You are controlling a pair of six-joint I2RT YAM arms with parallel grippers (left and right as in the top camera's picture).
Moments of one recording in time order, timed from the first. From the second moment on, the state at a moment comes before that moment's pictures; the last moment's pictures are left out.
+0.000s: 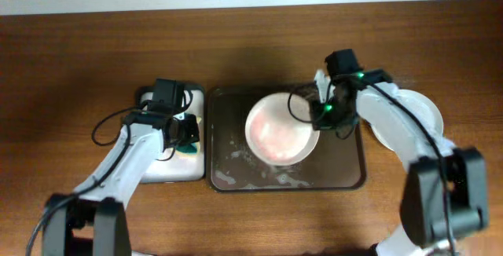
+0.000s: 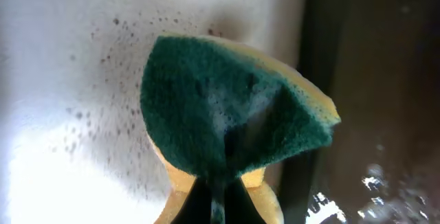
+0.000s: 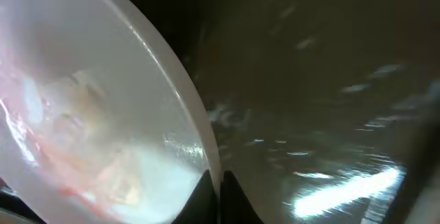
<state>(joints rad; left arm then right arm) -0.18 1.61 0.99 -0.63 -0.02 -0.30 0.20 1.77 1.29 -0.91 -0.20 0.08</state>
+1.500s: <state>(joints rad) -0.13 1.76 0.99 -0.58 -0.02 -0.23 0.26 1.56 1.30 -0.87 0.47 0.33</state>
